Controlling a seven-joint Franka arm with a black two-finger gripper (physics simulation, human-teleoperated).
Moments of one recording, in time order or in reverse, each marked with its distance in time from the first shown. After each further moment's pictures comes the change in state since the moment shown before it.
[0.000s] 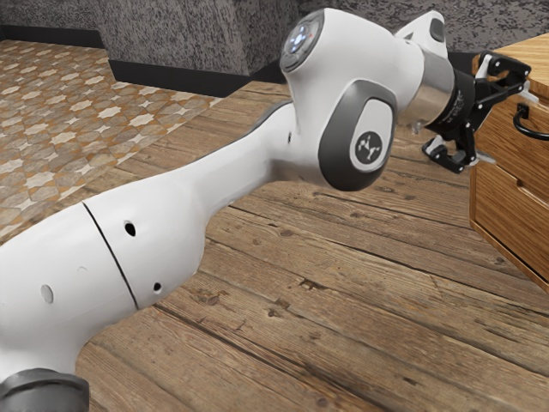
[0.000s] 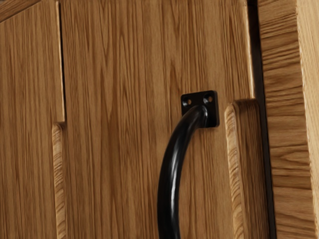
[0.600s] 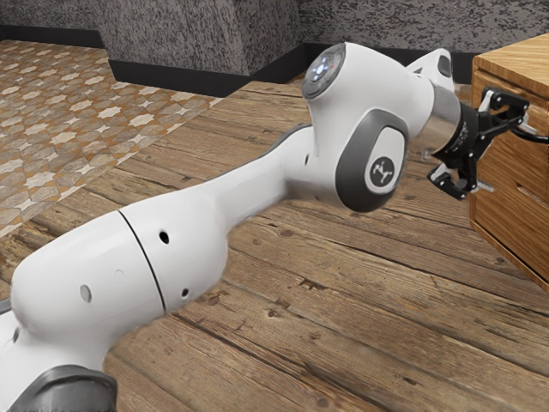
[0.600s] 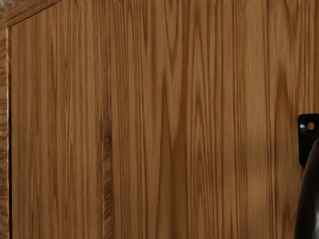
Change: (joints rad) arm 0.037 0.029 -0.025 -0.040 0.010 -0.001 -0.014
